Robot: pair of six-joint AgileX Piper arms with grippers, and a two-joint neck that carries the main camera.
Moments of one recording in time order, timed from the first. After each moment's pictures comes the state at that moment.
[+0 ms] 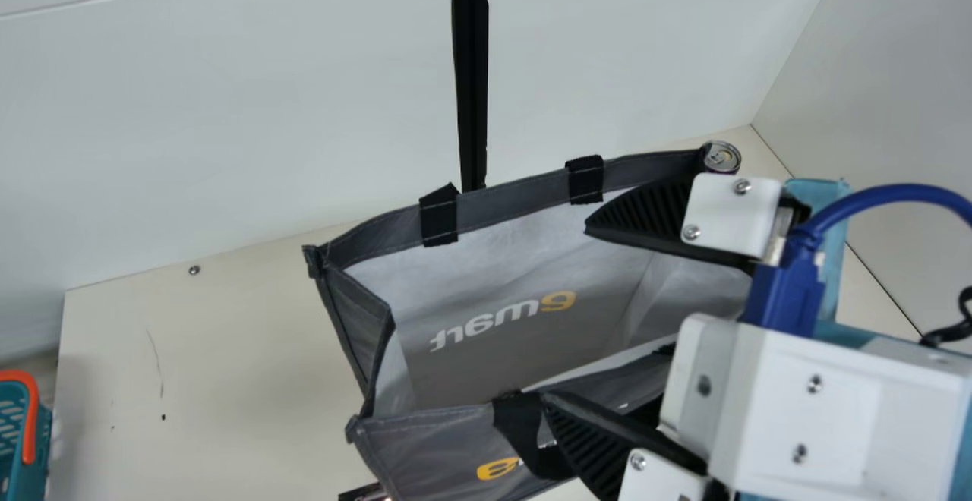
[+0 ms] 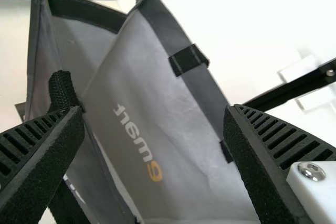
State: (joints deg) left arm -1.6 43.3 -69.0 -1.5 69.5 0.0; right arm 31.3 55.7 -95.4 1.6 69.9 -39.7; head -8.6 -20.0
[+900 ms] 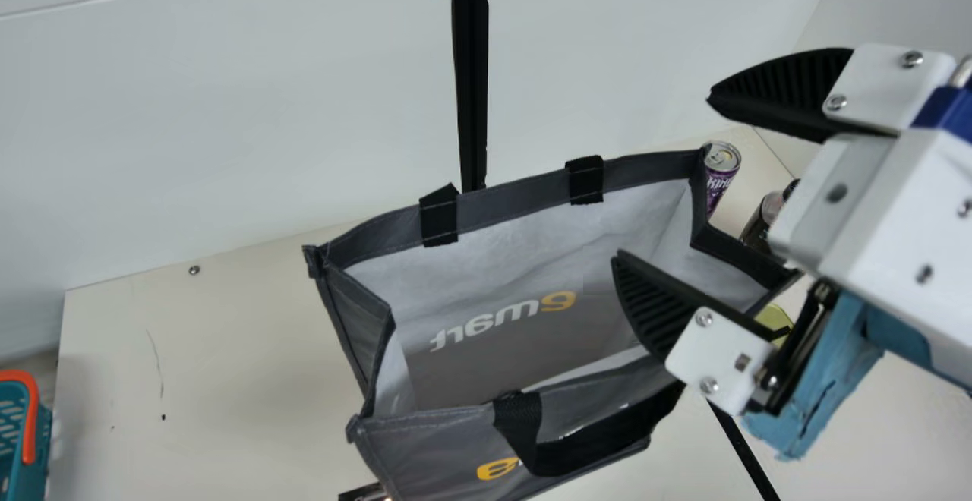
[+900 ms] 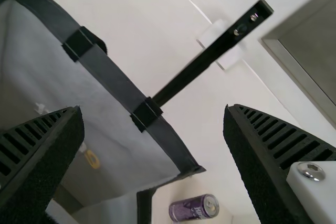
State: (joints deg) left arm -1.6 43.3 -69.0 -1.5 69.5 0.0; right arm 14.2 59.1 -104.1 1.6 69.9 -39.7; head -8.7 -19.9
